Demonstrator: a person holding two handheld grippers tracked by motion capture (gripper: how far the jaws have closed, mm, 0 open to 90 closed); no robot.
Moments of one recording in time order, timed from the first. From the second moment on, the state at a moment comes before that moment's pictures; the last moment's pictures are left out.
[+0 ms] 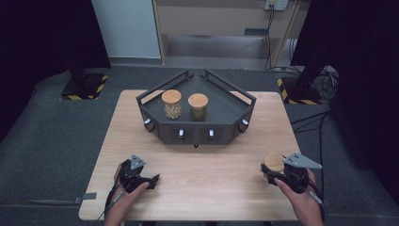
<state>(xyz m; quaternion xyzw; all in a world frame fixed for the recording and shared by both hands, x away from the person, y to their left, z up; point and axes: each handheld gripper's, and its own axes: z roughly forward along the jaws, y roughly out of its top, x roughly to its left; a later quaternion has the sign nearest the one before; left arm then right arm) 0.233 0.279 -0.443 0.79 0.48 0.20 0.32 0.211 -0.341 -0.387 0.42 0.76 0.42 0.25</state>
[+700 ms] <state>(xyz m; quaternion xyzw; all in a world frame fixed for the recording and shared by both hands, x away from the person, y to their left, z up) 0.233 0.278 -0.443 0.79 0.48 0.20 0.32 0.224 -0.331 -0.357 0.41 0.76 0.43 0.26</state>
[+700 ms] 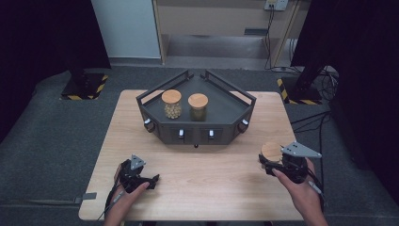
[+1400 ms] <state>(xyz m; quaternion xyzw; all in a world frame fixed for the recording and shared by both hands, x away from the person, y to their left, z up) 0.232 0.278 -0.443 0.79 0.48 0.20 0.32 0.240 -0.323 -0.336 0.41 0.77 0.43 0.25</state>
